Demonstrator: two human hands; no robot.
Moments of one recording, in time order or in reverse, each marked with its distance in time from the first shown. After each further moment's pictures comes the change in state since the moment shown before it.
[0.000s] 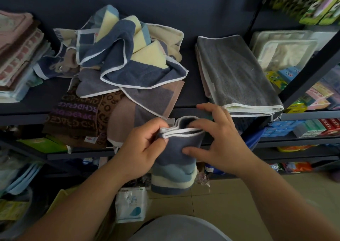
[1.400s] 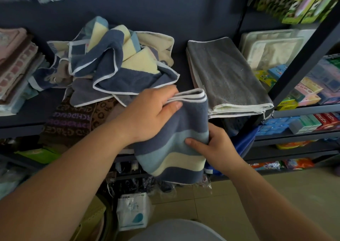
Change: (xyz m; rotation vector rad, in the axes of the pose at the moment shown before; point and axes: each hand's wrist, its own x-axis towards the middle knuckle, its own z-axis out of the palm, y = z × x) left_hand 0.078 0.047 -0.014 0.444 -0.104 0.143; right_hand -0.012 0.013 0.019 0.700 0.073 0.369
